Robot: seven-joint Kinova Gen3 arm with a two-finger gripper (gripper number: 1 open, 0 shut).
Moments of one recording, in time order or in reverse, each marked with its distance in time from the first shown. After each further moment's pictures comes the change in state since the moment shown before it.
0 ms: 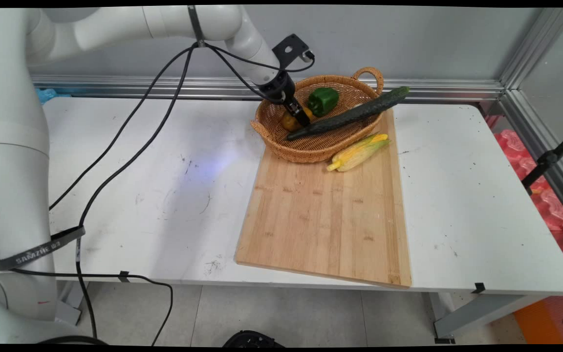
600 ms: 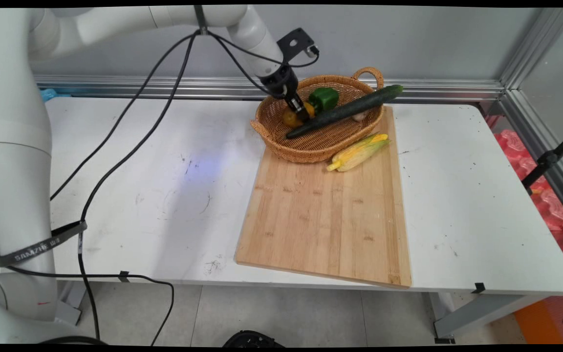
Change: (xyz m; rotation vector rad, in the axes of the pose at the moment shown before) arm 0.019 0.003 -0.020 -0.018 -0.026 0.076
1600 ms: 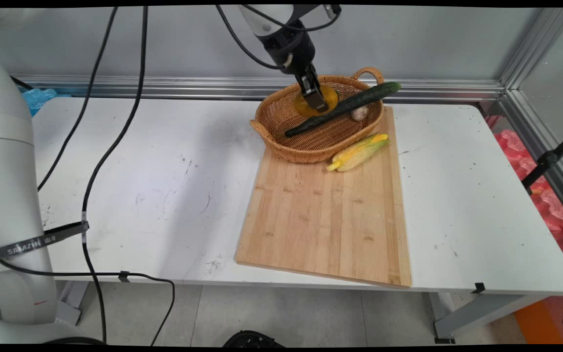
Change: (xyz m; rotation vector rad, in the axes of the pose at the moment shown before) arm 0.040 0.089 -0.137 -0.120 0.034 0.271
